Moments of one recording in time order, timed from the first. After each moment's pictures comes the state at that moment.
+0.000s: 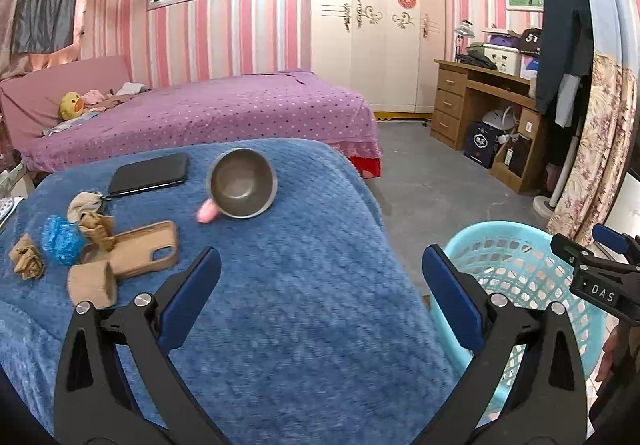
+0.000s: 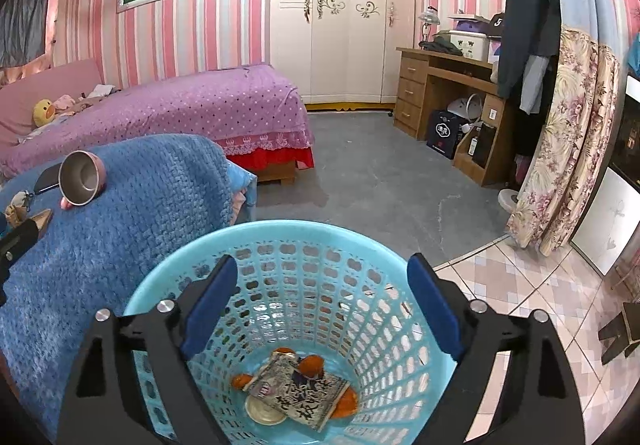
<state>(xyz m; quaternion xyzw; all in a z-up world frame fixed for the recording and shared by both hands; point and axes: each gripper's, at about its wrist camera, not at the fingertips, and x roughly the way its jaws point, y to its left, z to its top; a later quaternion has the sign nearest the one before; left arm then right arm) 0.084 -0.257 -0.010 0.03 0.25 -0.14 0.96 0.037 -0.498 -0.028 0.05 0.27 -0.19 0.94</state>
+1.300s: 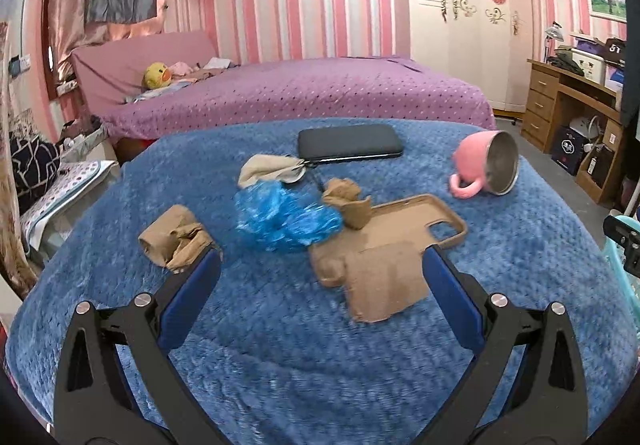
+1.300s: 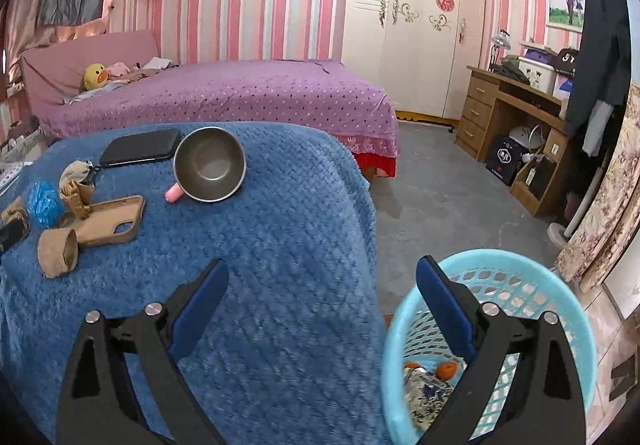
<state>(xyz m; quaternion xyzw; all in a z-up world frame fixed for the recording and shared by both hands) 0.127 -0.029 -0.023 0.03 0.27 0.00 0.96 0.106 -0.325 -0.028 0.00 0.28 -0.10 0.95</state>
